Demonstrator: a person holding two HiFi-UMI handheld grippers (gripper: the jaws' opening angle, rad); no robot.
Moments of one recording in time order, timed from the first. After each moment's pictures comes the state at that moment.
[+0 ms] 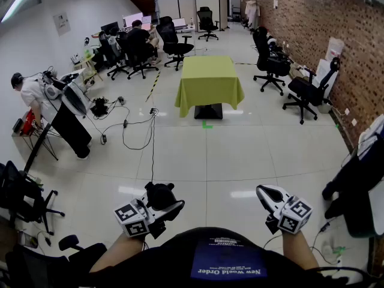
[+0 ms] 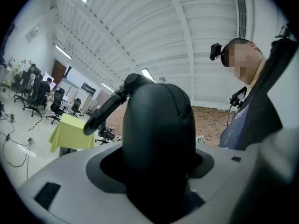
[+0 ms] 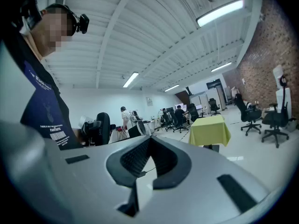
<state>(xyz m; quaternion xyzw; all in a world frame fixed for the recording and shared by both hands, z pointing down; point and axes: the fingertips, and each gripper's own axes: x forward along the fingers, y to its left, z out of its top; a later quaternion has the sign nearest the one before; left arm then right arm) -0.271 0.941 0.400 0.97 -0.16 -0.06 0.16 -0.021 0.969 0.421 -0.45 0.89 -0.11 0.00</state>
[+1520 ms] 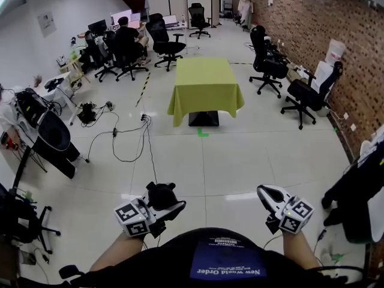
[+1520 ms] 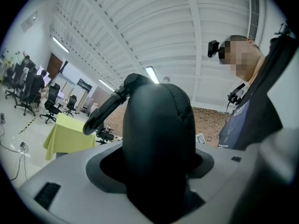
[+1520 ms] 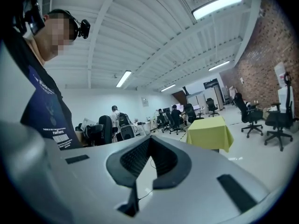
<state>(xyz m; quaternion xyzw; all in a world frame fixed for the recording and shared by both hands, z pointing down) -0.269 0.730 0.402 0.98 -0.13 -0.06 0.17 -0.024 0.772 0.411 -0.46 0.88 -0.11 0.00</state>
